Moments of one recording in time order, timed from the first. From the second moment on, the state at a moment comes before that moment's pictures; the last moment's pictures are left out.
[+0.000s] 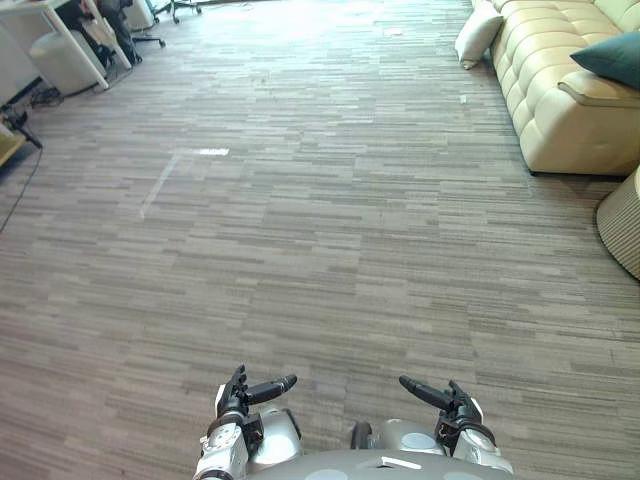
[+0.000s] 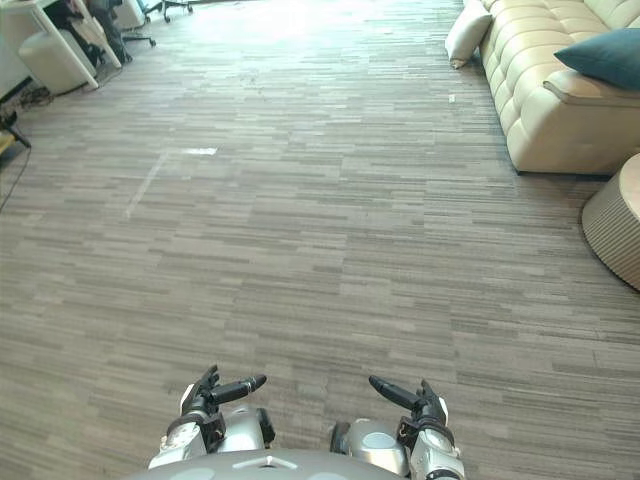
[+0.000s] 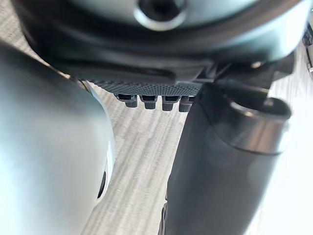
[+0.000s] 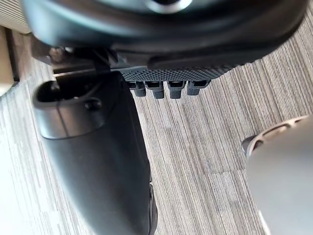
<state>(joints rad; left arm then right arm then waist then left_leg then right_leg) 0.06 0.01 0.23 0.96 -0.20 -0.11 0.06 0.07 -0.02 -0.25 0.97 0.16 -0.01 -0.10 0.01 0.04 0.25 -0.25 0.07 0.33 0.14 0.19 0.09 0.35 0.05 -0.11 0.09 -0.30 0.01</state>
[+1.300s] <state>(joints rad) 0.06 0.07 0.26 0.98 -0.20 -0.09 0.07 0.11 0.04 -0.28 0.94 0.16 -0.01 -0.10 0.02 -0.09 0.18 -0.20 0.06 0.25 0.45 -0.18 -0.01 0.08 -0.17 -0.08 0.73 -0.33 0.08</state>
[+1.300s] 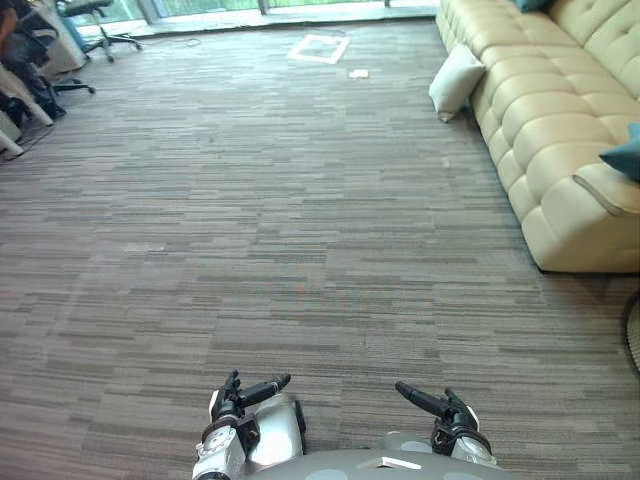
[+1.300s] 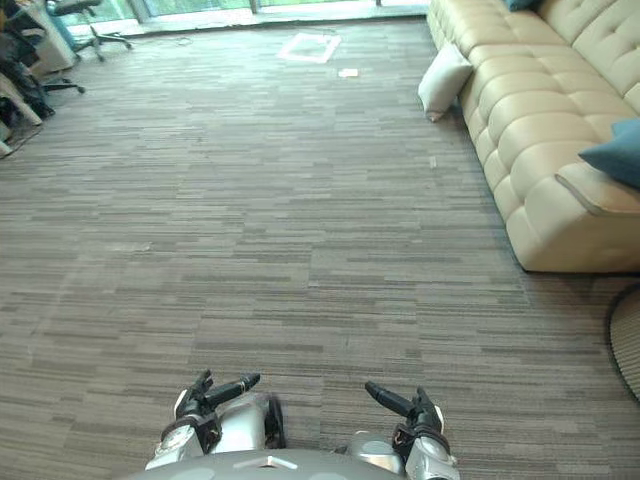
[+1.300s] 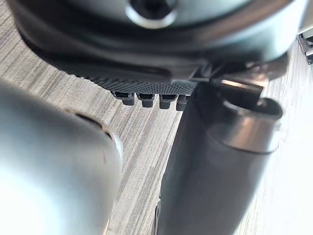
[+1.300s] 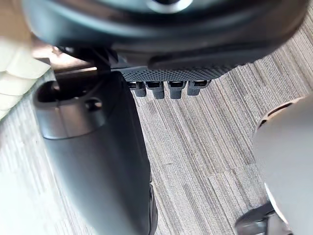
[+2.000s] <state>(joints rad) 0.03 -0.02 0.23 0.95 -0.15 -0.09 0.06 0.06 -0.02 -0.22 0.91 0.16 -0.02 -0.08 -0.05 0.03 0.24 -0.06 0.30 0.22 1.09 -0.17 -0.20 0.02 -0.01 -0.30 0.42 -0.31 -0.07</state>
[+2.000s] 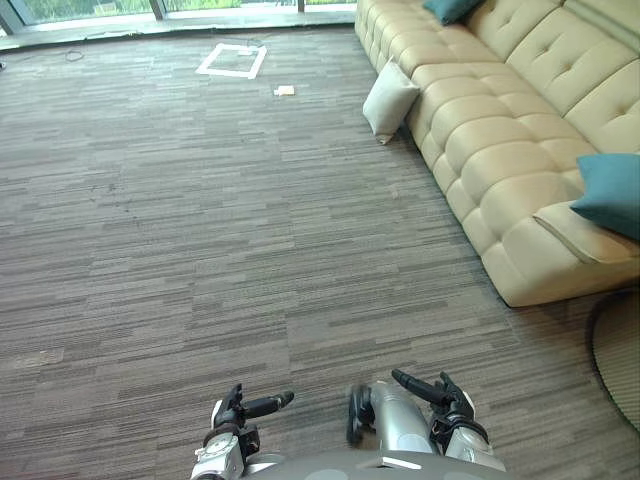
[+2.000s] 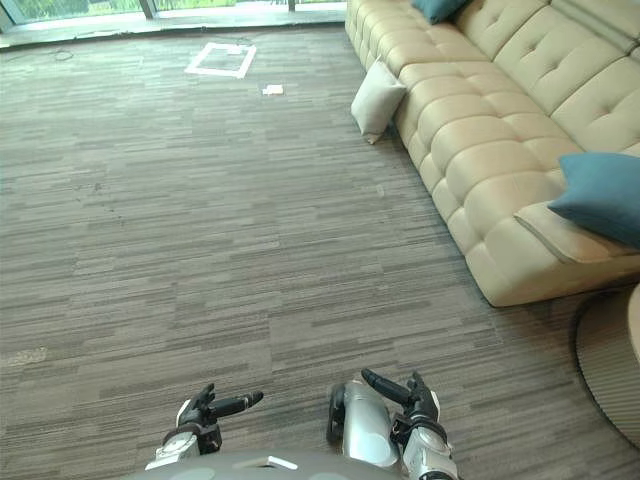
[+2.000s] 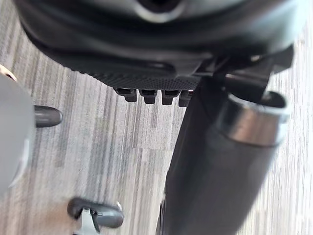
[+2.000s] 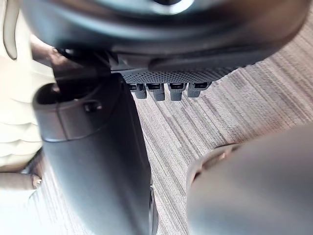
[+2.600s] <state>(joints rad) -0.01 0.05 0.21 1.01 -0.16 -0.09 0.07 0.06 0.02 -0.27 0.98 0.16 0.00 -0.08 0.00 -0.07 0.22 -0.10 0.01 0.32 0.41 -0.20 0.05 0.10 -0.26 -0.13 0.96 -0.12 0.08</state>
